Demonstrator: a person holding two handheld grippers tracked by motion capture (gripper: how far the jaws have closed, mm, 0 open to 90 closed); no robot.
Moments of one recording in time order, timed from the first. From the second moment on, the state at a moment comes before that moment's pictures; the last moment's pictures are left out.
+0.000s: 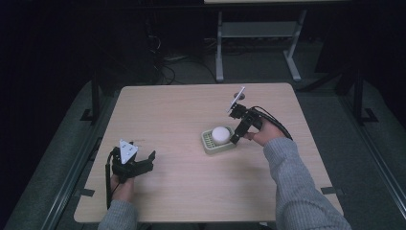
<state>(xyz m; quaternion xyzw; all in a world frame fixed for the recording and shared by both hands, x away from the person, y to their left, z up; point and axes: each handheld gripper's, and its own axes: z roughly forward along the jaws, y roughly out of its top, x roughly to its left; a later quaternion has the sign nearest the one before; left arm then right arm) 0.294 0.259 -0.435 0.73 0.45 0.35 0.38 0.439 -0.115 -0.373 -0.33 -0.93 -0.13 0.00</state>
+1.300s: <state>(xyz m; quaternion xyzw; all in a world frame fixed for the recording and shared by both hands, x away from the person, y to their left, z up) 0.293 0.258 -0.436 0.73 0.45 0.35 0.38 0.390 -0.157 -0.397 -0.34 -0.93 -0.15 0.01</state>
